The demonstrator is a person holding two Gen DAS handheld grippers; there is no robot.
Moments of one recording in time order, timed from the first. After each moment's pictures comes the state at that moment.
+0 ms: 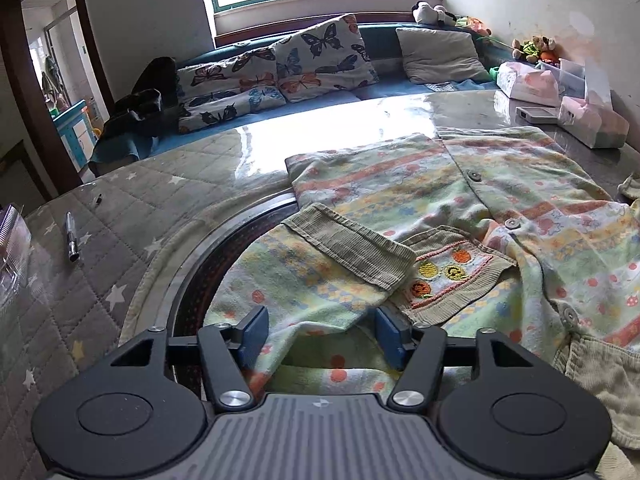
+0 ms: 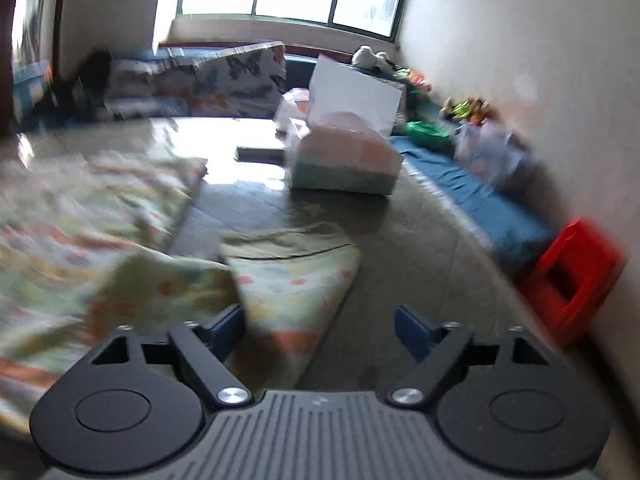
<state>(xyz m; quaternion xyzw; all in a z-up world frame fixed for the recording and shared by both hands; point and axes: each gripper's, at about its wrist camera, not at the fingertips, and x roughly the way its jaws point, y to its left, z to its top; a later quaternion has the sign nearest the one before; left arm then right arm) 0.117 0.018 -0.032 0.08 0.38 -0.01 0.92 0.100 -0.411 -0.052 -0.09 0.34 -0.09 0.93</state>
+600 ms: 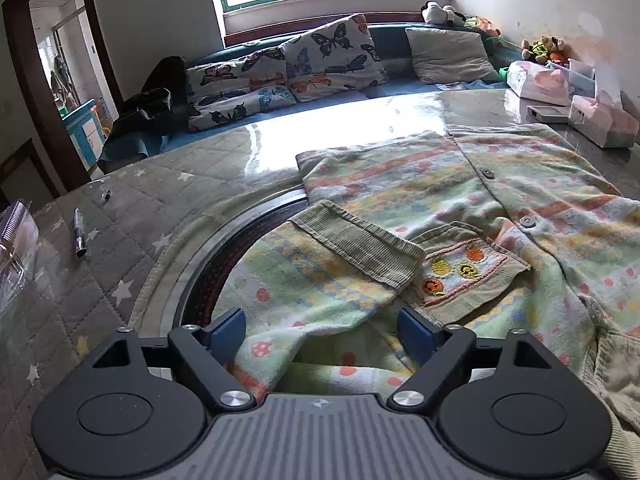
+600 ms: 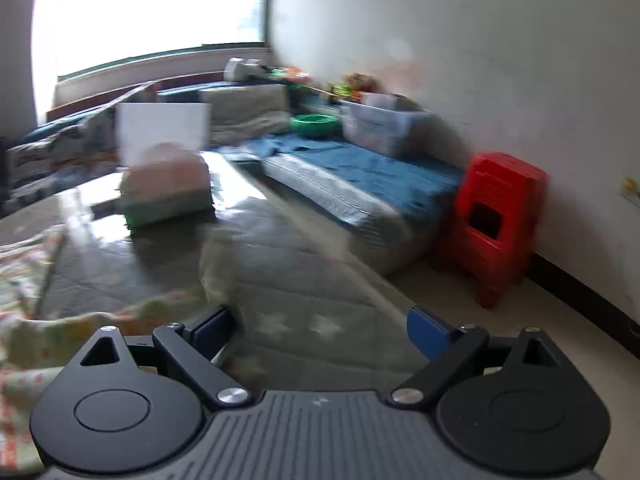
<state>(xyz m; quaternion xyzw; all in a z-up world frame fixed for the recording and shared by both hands) 0.116 0.022 -0.037 0.08 0.38 0.00 0.92 0.051 -0.534 -0.035 0.06 0.30 -0.23 0.92</state>
